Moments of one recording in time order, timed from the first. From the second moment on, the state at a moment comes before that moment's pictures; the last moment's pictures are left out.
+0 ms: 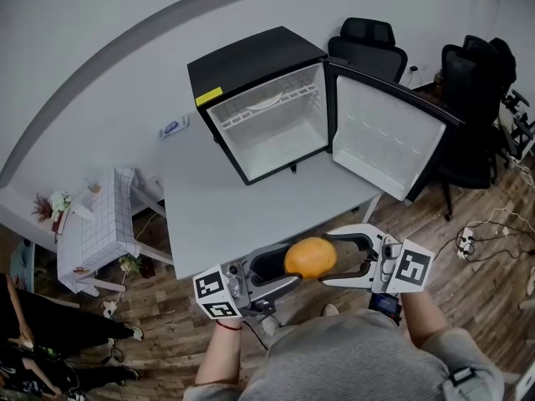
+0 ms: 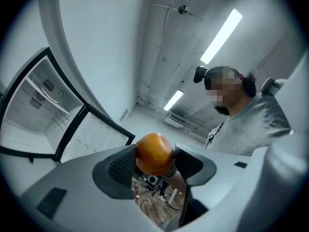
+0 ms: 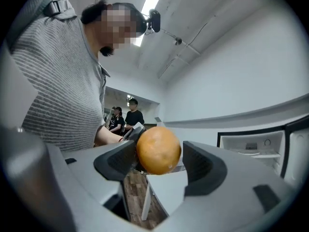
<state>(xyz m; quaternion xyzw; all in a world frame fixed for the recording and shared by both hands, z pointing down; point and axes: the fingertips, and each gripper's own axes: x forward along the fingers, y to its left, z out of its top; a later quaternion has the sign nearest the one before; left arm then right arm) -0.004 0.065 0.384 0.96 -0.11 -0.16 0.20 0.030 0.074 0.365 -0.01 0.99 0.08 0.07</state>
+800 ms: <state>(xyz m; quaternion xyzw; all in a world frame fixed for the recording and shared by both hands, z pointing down) -0.002 0.067 0.378 0.96 -0.07 -0.16 0.22 0.027 0.077 0.356 0.00 0.99 0.07 0.09</state>
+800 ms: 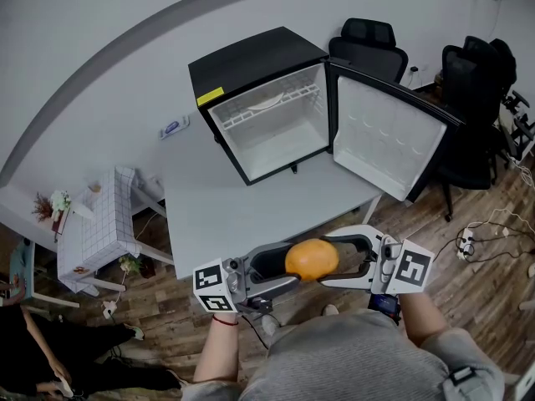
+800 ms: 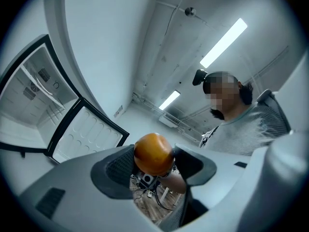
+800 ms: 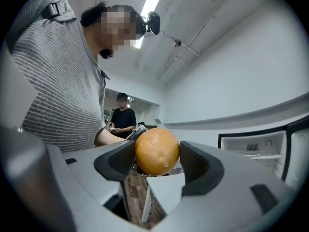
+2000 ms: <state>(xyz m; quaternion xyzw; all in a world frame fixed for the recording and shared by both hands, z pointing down) -0.008 0.060 0.384 0.96 -0.07 -0.16 0.20 0.025 0.069 0.354 0.01 0.99 0.06 0.10</state>
